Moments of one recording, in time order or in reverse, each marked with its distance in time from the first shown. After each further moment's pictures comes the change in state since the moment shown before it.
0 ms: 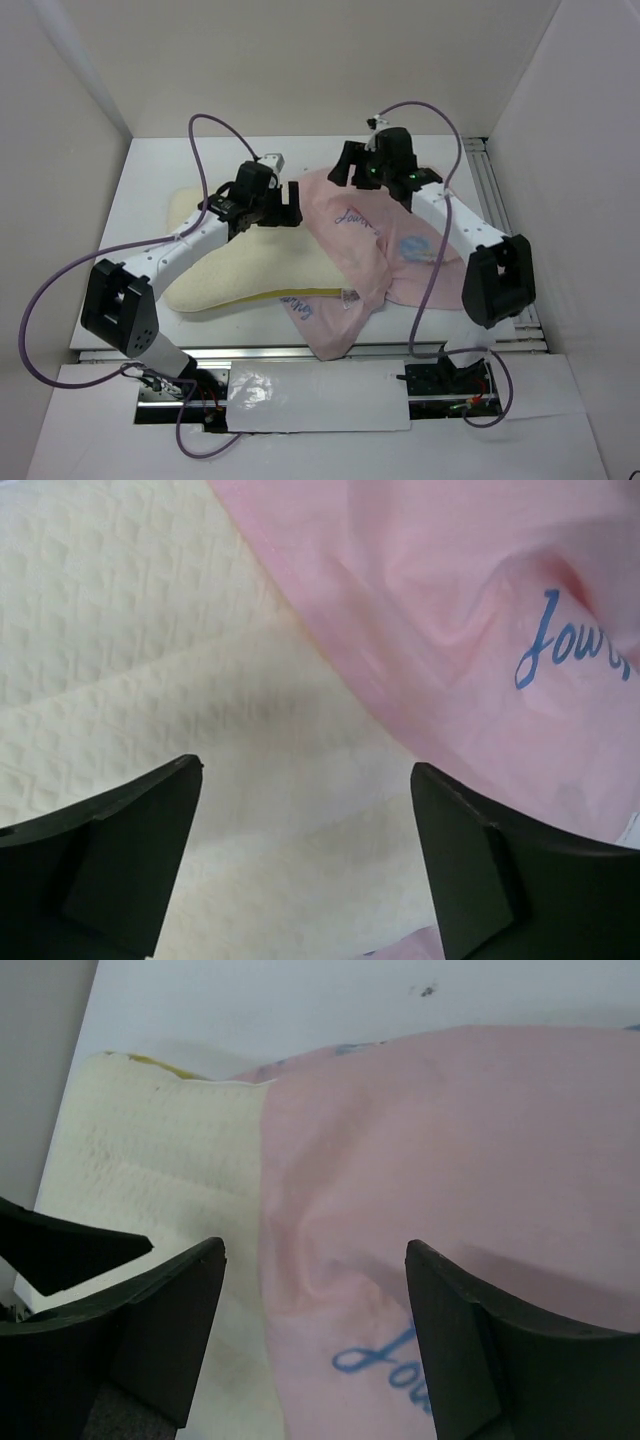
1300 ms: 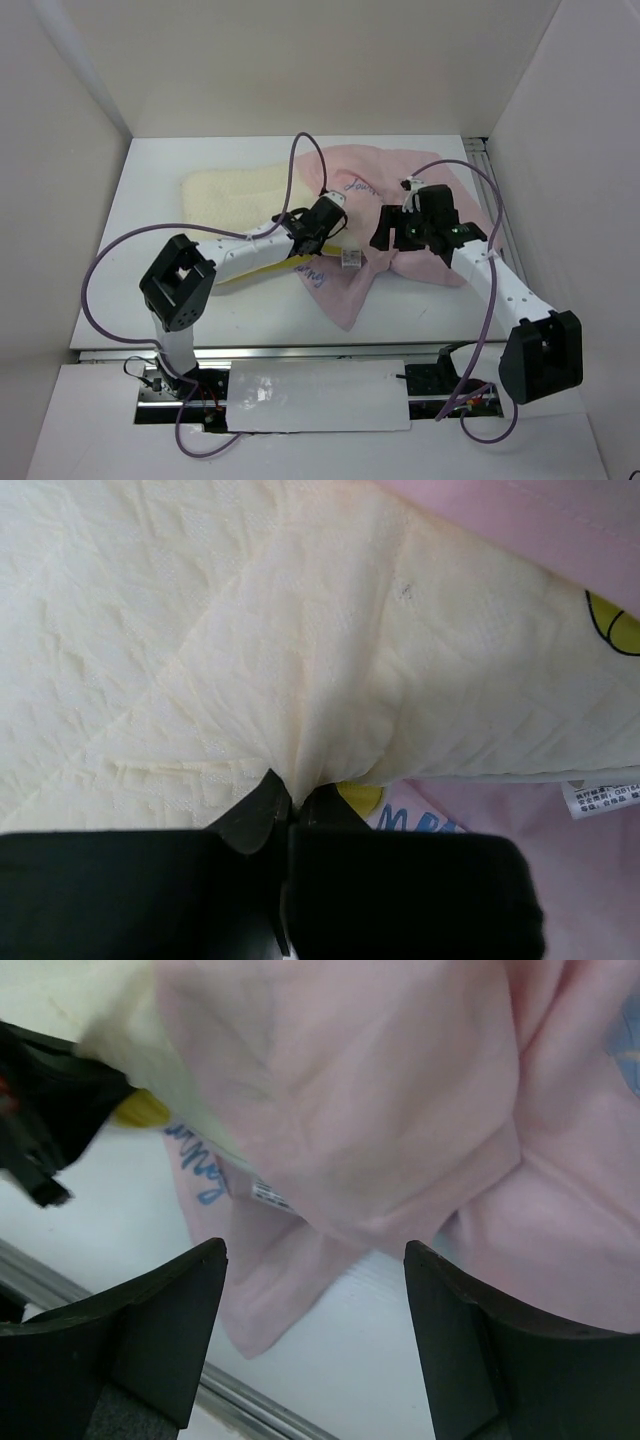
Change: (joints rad) left arm -0.333 0.304 0.114 -0.073 -0.431 0.177; right arm -0.147 -0.524 -0.540 -0.246 -0.052 -0.171
